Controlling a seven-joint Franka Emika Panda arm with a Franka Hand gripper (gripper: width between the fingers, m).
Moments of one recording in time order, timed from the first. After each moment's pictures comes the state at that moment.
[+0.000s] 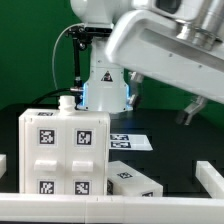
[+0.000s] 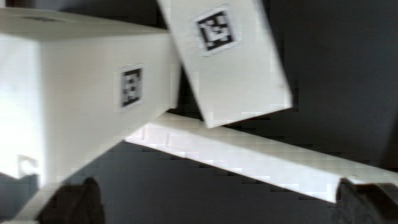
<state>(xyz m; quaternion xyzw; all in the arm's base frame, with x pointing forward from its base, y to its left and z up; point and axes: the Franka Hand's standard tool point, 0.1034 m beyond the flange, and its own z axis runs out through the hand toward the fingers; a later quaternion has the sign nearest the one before) 0.635 0.027 0.138 0.99 0.08 -0.01 0.14</state>
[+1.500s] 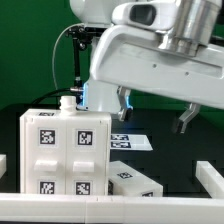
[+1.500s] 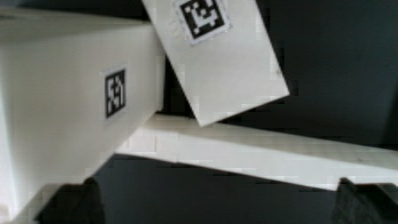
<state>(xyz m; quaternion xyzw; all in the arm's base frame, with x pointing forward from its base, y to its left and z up) 0.634 0.024 0.121 1.00 0.03 0.01 0.09</state>
